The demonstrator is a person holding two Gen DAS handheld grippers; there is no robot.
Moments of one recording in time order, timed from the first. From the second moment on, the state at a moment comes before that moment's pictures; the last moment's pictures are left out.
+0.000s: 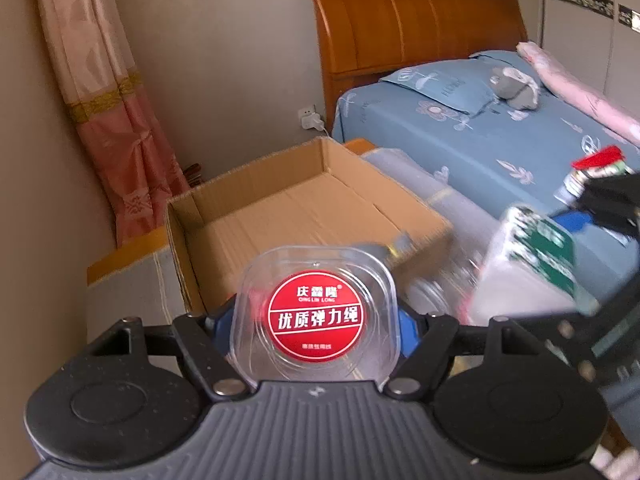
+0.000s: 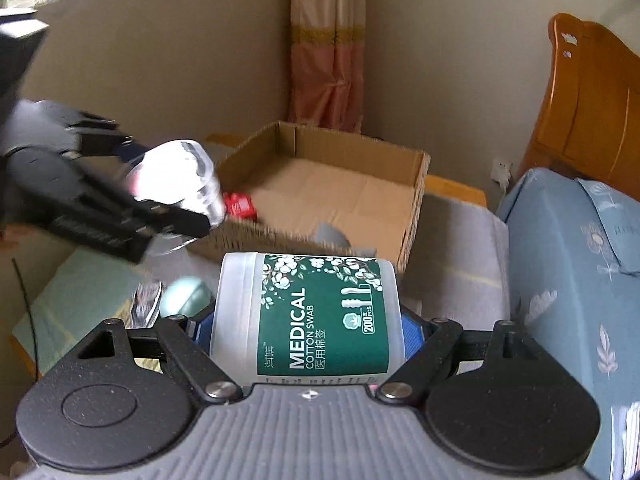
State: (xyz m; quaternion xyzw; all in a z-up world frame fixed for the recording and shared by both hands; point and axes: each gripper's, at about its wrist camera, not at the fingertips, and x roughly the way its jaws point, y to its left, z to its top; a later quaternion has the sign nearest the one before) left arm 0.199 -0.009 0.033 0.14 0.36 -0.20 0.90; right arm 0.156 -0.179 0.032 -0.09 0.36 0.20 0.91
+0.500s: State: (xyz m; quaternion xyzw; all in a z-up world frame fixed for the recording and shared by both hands) left arm 0.315 -0.015 0.016 0.17 0.38 -0.15 0.90; right arm 0.200 -0.176 0.049 -0.08 0.35 0.18 0.92
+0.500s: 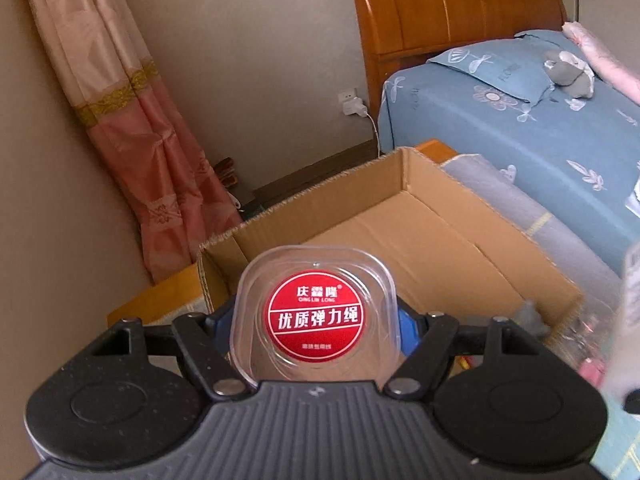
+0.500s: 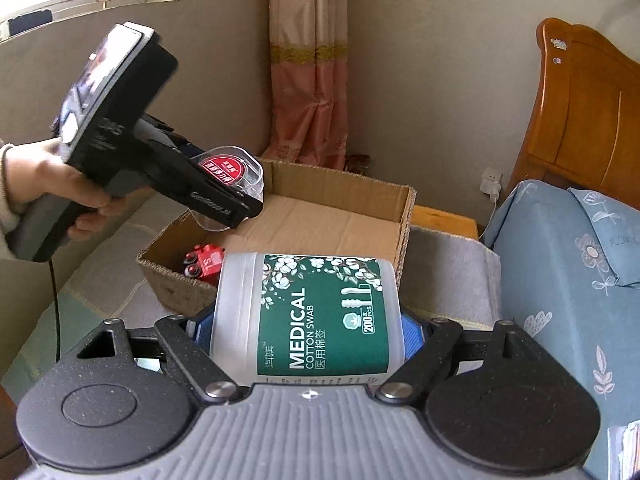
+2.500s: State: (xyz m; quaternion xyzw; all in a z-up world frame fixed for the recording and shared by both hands) left arm 0.207 0.052 0.016 0.06 0.36 -0.03 0.93; right arm 0.306 -0.157 0.044 -0.06 0.37 0.12 0.92
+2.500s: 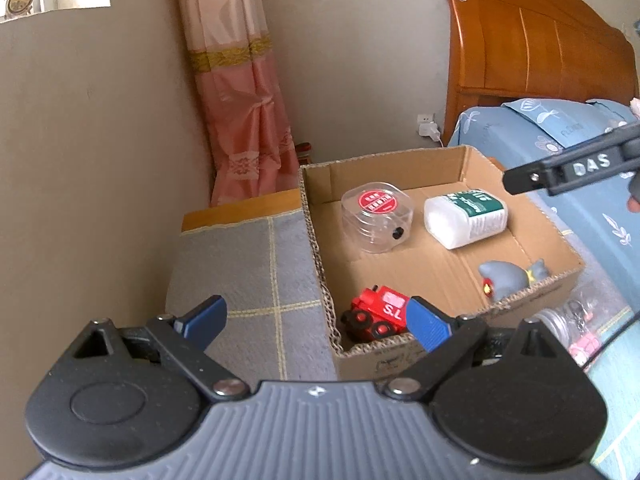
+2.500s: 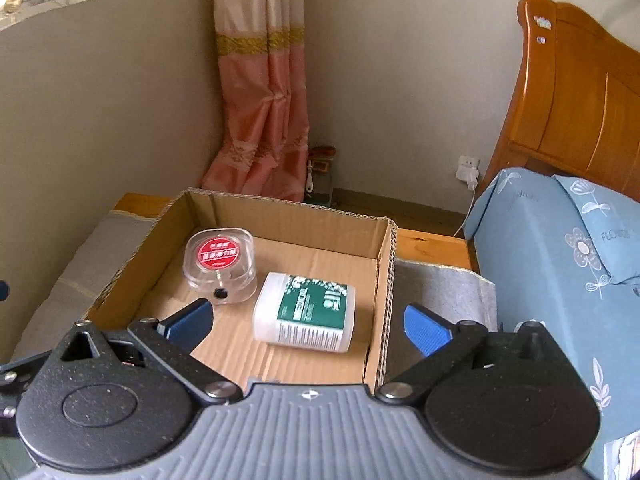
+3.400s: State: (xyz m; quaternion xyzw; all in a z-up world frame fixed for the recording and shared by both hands) left arm 0.115 0.047 -0.049 0.03 0.37 -0.12 0.92; right arm 0.149 -0.224 -0.066 -0.02 0.42 0.06 0.91
